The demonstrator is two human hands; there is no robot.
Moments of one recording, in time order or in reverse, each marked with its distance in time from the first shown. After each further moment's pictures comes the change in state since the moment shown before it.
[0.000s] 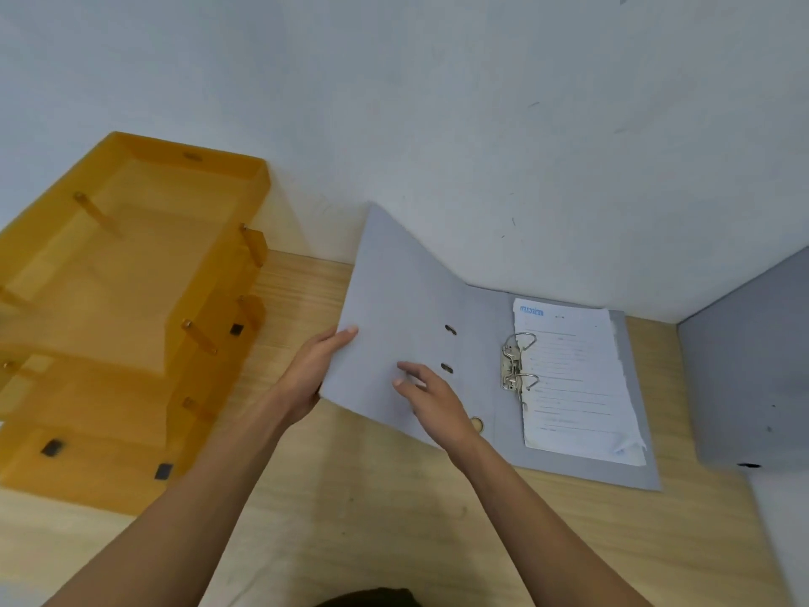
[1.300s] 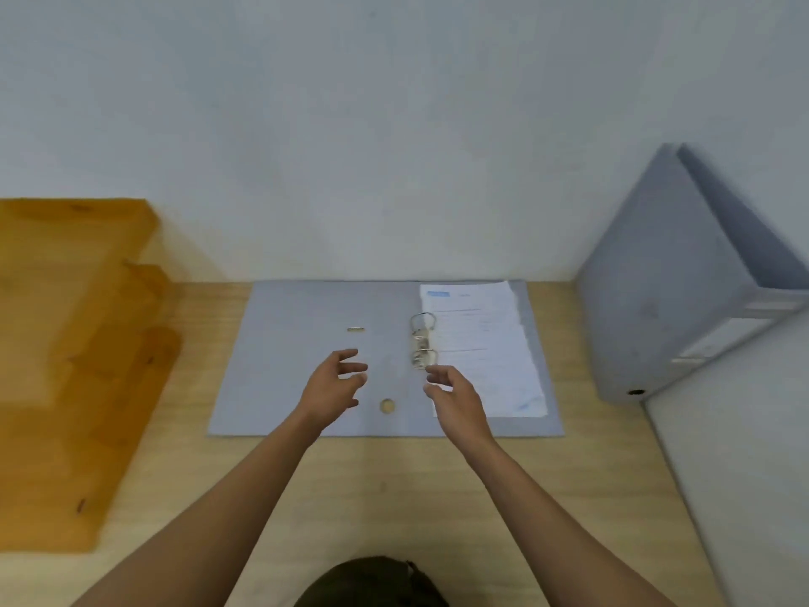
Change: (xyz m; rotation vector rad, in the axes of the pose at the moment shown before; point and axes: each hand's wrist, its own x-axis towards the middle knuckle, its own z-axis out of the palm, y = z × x) left_hand -0.004 -0.049 0.175 0.438 0.123 -0.022; right_hand -0.064 0.084 -0.150 0.125 0.336 -0.021
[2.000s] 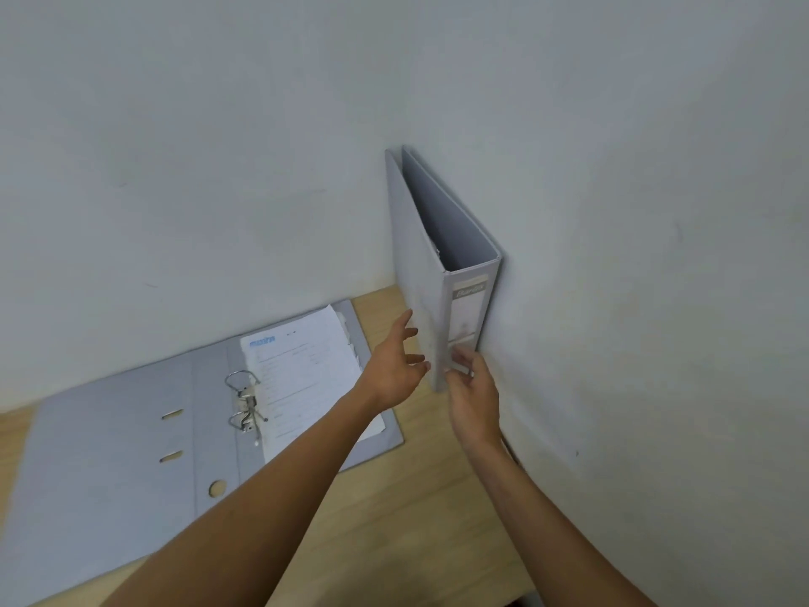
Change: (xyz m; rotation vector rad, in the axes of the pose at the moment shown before) left_hand -0.014 0.138 0.340 0.445 -0.430 0.443; right_hand -0.015 0.052 -0.256 0.333 0.592 -0.065
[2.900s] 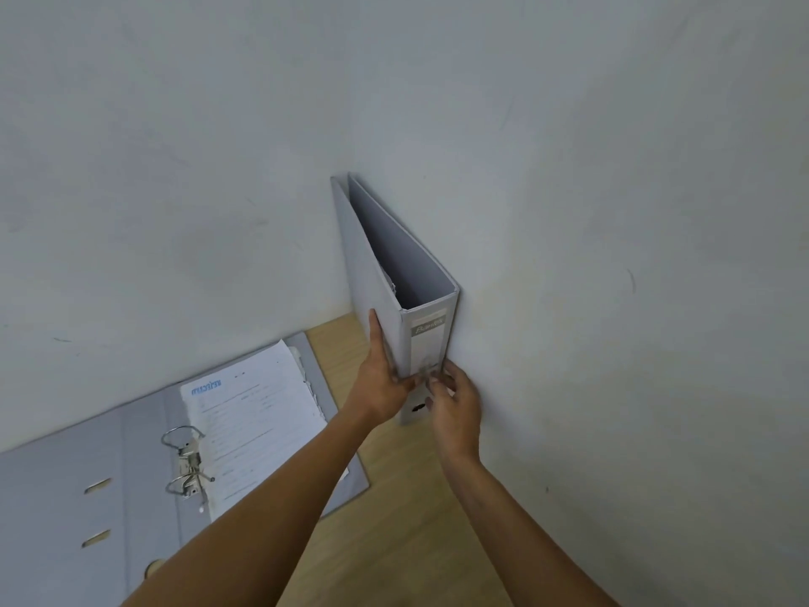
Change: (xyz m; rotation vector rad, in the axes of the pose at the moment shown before) left_hand 0.050 0.014 0.027 -0.066 0.010 0.130; right_hand 0.041 -0.007 -0.005 0.152 0.188 0.102
